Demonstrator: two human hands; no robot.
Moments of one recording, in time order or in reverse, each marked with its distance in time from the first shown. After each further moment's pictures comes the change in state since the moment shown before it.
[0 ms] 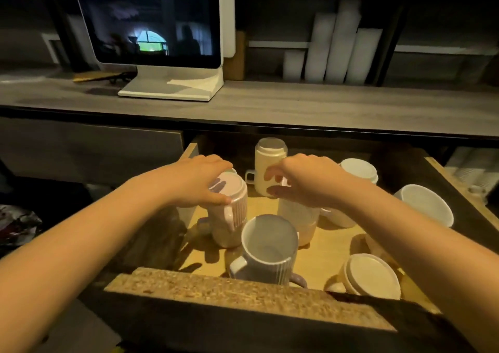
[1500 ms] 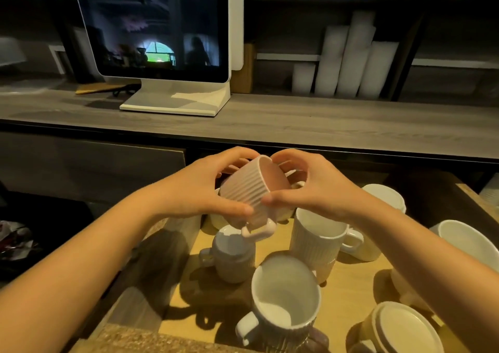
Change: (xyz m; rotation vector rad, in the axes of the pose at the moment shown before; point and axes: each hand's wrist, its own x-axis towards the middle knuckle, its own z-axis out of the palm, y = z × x) left_hand 0.024 -0.024 -0.014 -0.616 0.166 0.282; right_hand 0.030 0.012 -0.008 0.827 0.135 -0.004
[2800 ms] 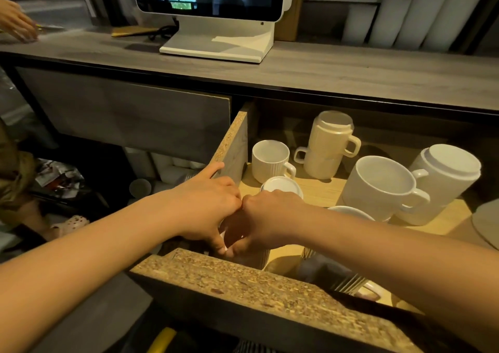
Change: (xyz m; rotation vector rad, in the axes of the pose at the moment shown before) left_hand -0.077 -0.057 0.037 0.936 -0.429 -0.159; right_hand 0.011 -0.026 0.154 -0.721 -0.540 -0.056
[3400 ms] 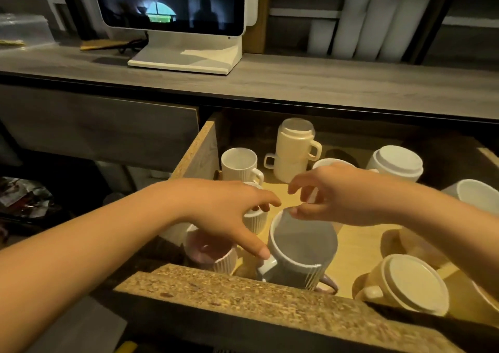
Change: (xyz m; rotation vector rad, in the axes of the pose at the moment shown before) left_hand 0.026 0.042 -0.060 -0.564 -0.103 0.197; right_hand -0.100 0.083 -0.041 0.129 0.121 0.189
